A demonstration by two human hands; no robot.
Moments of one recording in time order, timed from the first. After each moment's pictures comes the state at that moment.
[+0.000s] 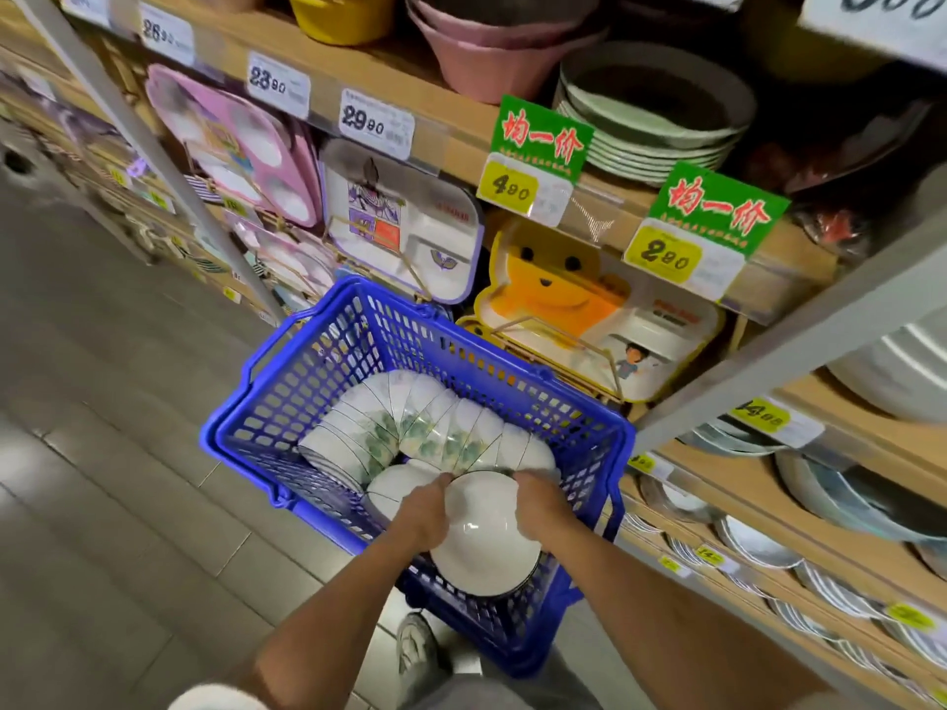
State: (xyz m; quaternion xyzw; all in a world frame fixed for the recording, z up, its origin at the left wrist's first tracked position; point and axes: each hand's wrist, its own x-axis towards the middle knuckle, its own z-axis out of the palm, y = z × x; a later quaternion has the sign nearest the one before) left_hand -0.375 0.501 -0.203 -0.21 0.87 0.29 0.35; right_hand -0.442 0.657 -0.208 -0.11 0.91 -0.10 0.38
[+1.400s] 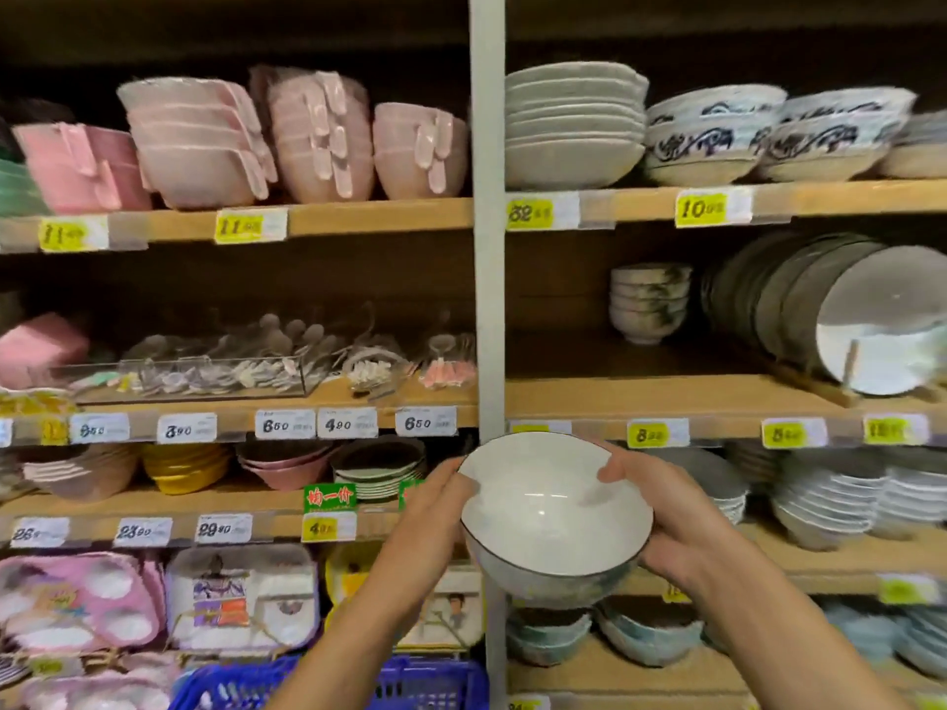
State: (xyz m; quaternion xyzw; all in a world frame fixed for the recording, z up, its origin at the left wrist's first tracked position) left_hand -0.374 0.627 0.212 0.12 0.73 0.67 0.03; right_hand -0.363 0.835 0.224 0.11 0.55 -0.83 0.01
